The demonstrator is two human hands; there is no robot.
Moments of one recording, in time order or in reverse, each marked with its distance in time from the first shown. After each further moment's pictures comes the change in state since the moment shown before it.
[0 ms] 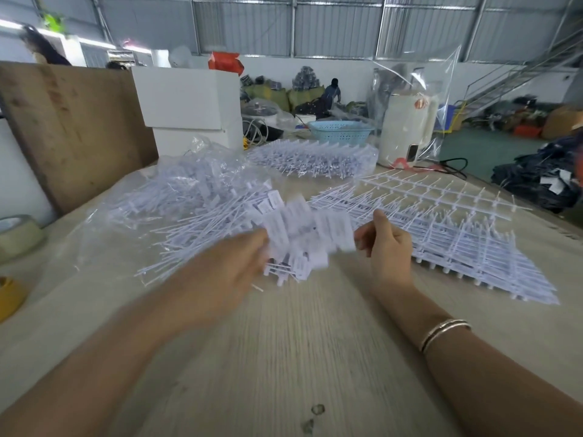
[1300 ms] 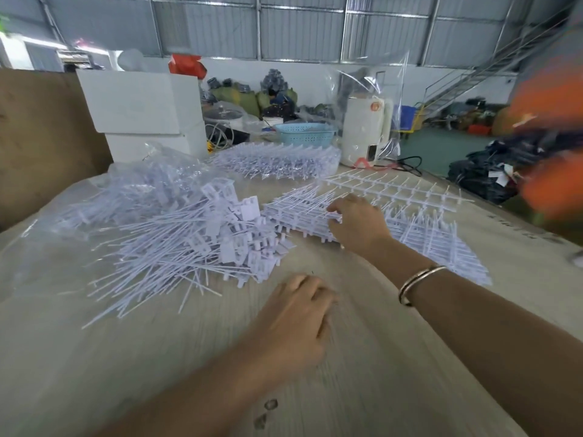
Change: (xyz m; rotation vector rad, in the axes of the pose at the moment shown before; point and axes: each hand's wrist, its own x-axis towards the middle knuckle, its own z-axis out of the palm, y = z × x) left_hand 0.026 0.052 0.129 0.232 -0.060 0.184; right_hand 0.059 -0.025 -0.035 -1.353 -0.329 -0.267
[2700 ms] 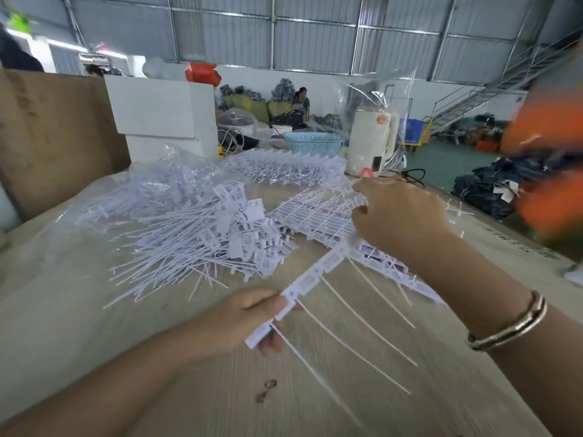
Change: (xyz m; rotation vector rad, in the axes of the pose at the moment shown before) left_hand -0.046 -0.020 -0.066 -1.038 -0.249 -0.436; right_hand -0.070 -0.040 -0.110 -0.281 0.140 -0.037
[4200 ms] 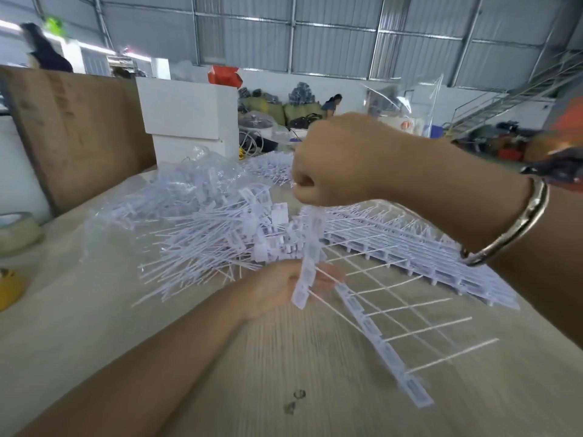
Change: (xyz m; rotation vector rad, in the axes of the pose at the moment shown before) left_hand 0.070 -0.002 -0.019 -0.428 -0.117 0.028; right_hand 0.047 -0.084 -0.067 -0.257 0.051 -0.882
